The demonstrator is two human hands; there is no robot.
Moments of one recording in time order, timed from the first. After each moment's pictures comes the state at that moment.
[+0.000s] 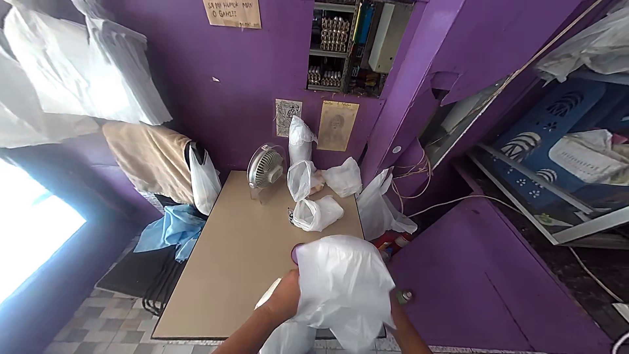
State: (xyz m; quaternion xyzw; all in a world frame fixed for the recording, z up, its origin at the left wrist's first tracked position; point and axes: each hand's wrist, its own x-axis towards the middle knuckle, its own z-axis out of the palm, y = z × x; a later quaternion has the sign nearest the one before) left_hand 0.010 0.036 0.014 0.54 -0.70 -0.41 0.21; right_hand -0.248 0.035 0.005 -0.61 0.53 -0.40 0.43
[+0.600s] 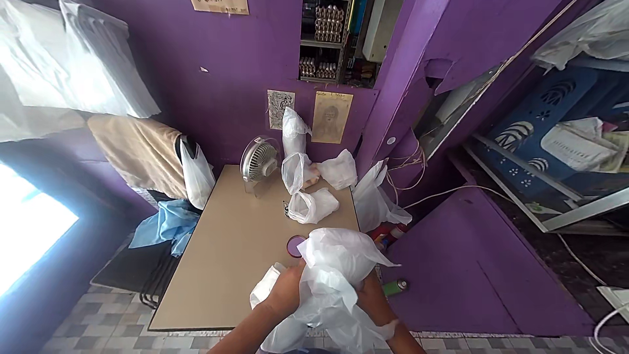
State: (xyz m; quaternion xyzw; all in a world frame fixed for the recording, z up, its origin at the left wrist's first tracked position) left_hand -0.007 0.031 0.010 0.59 -0.70 -0.38 0.10; right_hand -0.243 0.024 -0.050 -0.70 0.55 -0.37 0.27
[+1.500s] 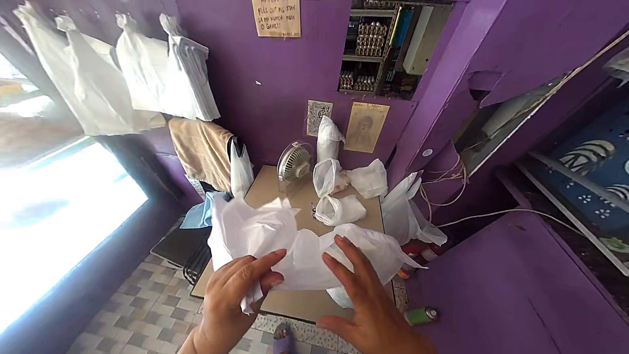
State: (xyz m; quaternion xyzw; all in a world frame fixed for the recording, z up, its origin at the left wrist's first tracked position) left_hand 0.068 0.116 0.100 0.47 -0.70 0.10 0.52; right_hand -0.180 0.048 0.081 -0.87 0.23 -0.40 0.18
